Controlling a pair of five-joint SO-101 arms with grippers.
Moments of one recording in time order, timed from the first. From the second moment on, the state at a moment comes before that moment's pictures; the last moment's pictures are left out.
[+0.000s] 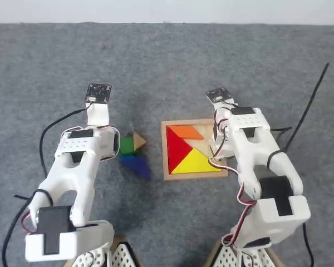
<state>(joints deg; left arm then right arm) -10.3 -7.9 51.3 39.5 -2.8 -10.5 8.3 27.2 63.2 11.6</state>
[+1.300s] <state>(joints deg) -10.3 -7.9 51.3 39.5 -2.8 -14.1 8.1 21.7 57.1 7.3</state>
